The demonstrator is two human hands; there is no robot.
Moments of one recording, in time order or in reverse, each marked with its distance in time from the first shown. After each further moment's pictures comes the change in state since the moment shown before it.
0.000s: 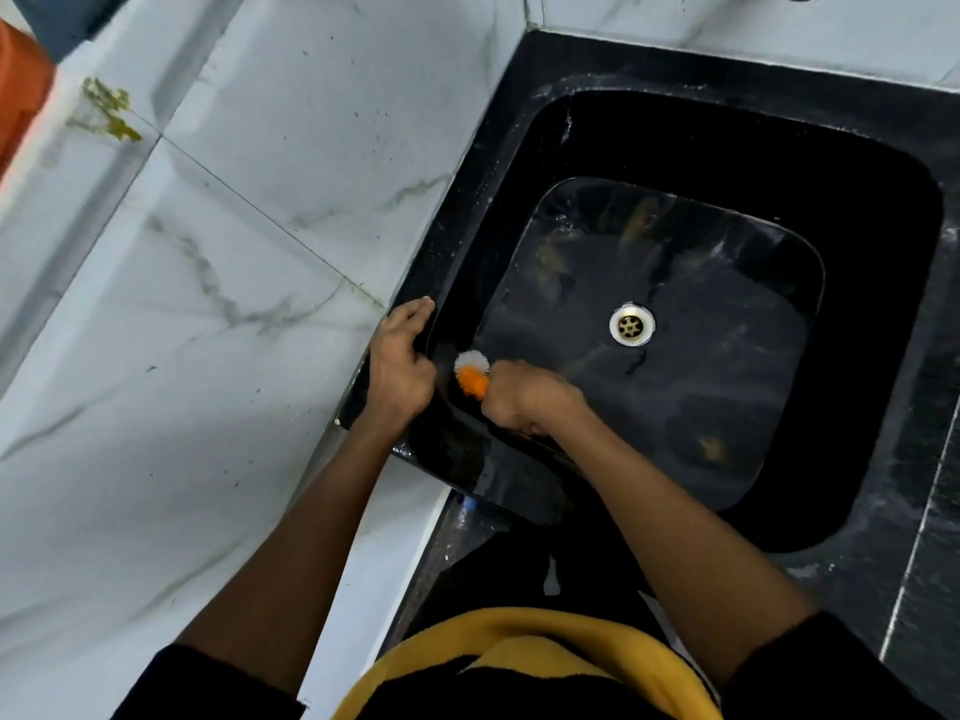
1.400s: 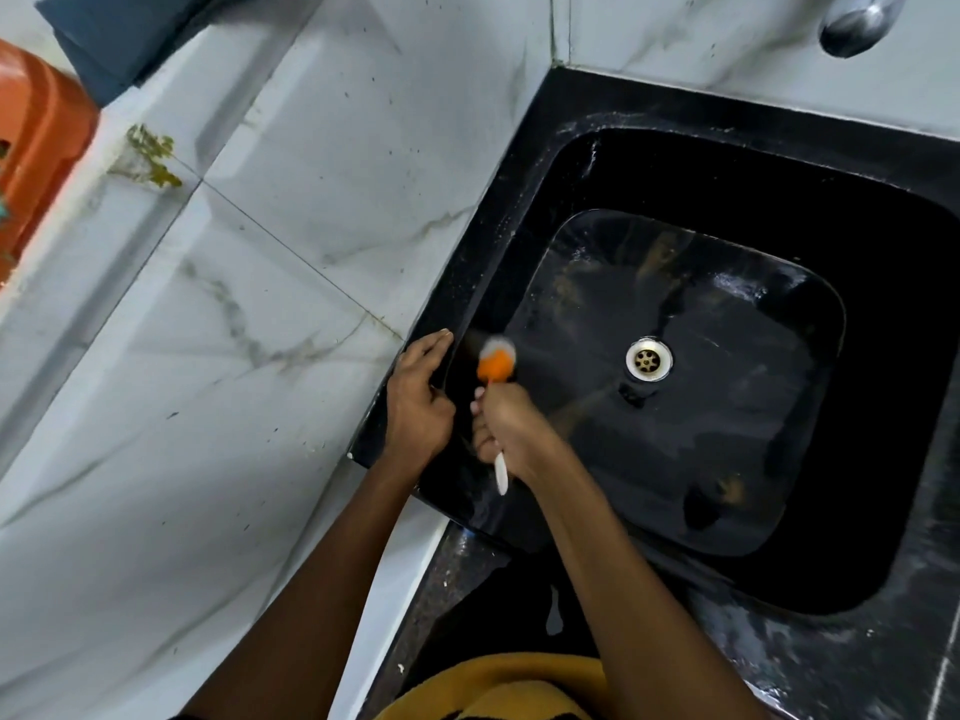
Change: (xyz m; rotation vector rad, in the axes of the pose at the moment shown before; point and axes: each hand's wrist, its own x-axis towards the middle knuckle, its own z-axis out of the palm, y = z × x) left_hand -0.001 -0.004 0.002 -0.038 0.058 0.009; right_hand 0.037 -0.036 0.022 1.450 0.027 0.243
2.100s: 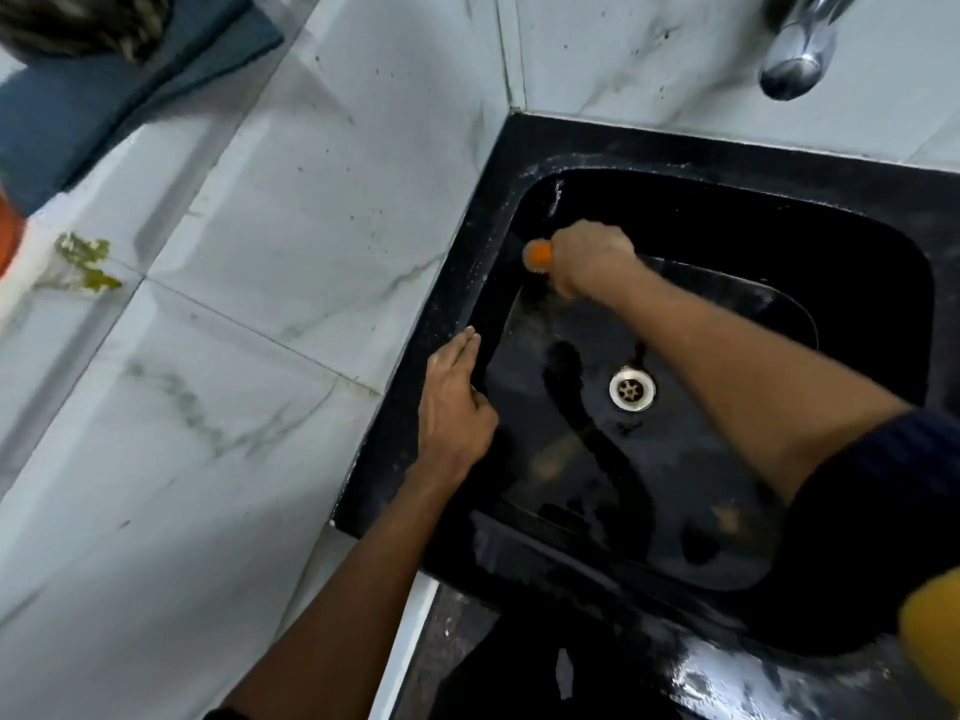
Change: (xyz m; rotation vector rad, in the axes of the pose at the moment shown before) left_hand 0.047 0.043 0.042 0.141 -0.087 0.061; right_hand 0.015 -0.202 -0.074 -1.773 0.644 -0.596
